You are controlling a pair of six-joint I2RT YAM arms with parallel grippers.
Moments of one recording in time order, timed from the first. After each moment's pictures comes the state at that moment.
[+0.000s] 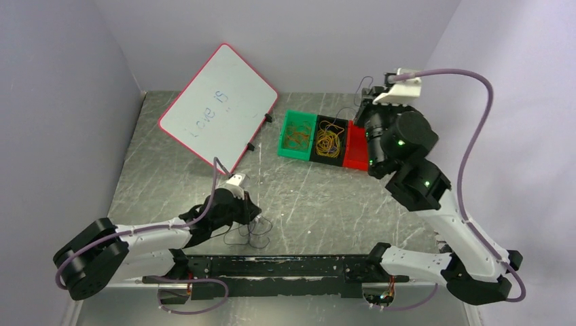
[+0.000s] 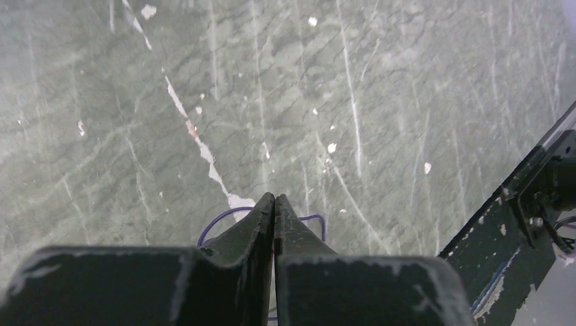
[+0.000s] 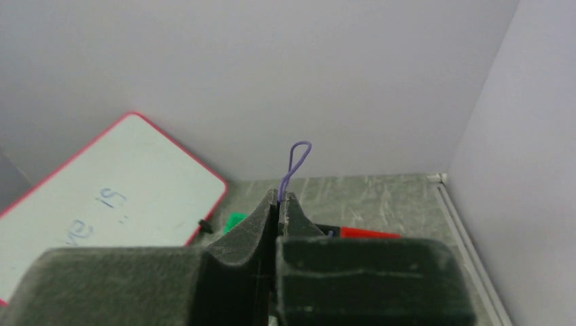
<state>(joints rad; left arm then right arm) -0.85 1.14 0.21 0.44 -0.02 -0.59 0.86 1.02 1.49 -0.24 0.85 -0.09</state>
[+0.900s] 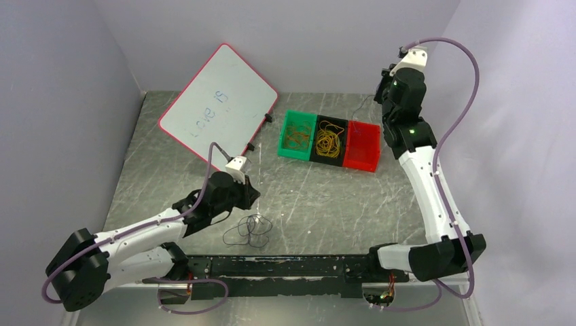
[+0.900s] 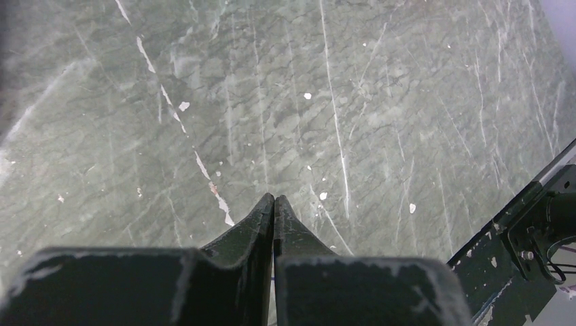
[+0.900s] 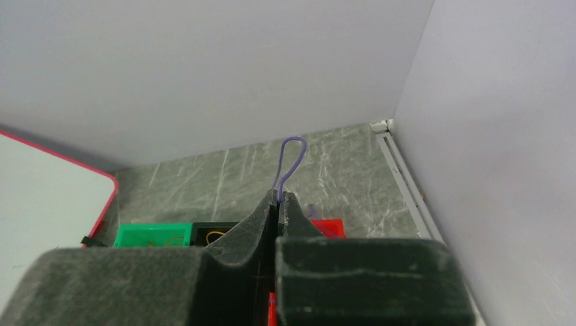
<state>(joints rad) -0.81 1.03 0.45 0.12 -0.07 -0.49 0.20 1.28 1.46 -0.28 0.40 0.07</state>
